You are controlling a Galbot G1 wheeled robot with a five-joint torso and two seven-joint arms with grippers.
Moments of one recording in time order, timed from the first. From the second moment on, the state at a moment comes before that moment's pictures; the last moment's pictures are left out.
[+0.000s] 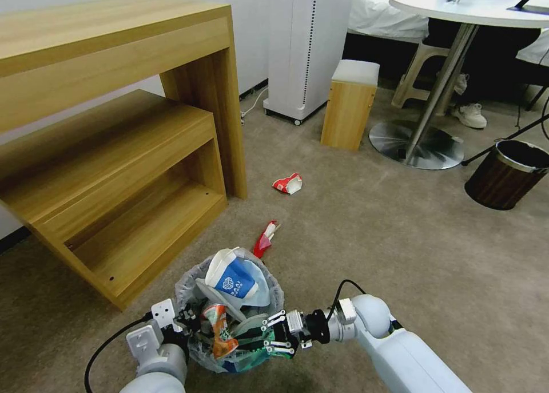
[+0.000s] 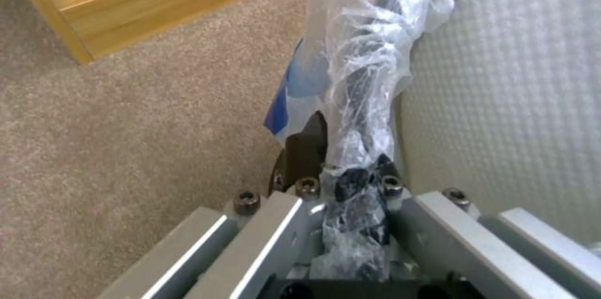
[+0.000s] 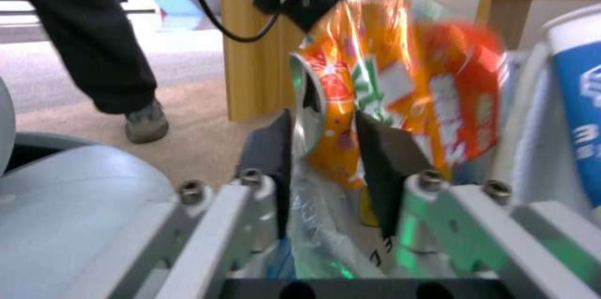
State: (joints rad) left arm 1.72 -1.55 -0.45 -2.35 -0.47 0.64 -0.52; right arm -1.04 1.16 0.05 1.57 0.41 0.23 -1.34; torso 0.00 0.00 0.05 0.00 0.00
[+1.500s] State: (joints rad) left arm 1.69 -1.40 -0.70 -2.38 -0.70 0.67 -0.60; right arm -1.33 1.18 0.56 1.77 0.56 0.38 -0.28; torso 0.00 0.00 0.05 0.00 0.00
